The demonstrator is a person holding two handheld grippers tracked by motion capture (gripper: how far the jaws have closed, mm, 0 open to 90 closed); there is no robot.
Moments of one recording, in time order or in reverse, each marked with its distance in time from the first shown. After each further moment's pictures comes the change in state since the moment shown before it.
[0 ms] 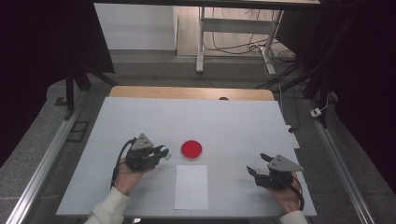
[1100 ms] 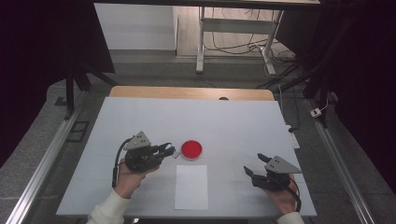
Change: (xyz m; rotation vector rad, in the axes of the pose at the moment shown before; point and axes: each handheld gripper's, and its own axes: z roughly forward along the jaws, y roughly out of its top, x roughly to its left) left arm -0.021 0.019 -0.022 -0.140 -0.144 -0.023; right arm 0.012 0.006 0.000 -0.040 -0.004 0.009
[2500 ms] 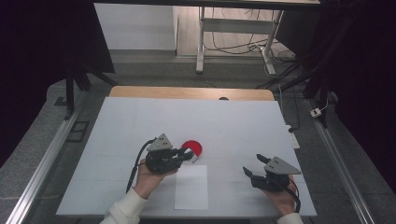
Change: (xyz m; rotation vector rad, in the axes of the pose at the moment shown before) left arm -0.026 0.007 0.042 0.035 -0.075 0.021; right arm 0.003 0.000 -0.001 0.002 0.005 0.000
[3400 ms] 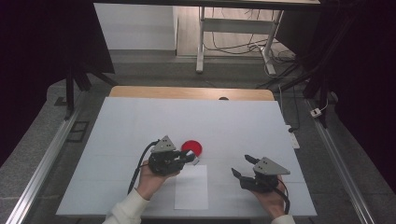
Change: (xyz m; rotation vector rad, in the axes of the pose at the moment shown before) left arm -0.003 -0.004 0.009 0.027 -0.001 0.001; right arm 0.028 0.016 0.013 -0.030 0.062 0.005
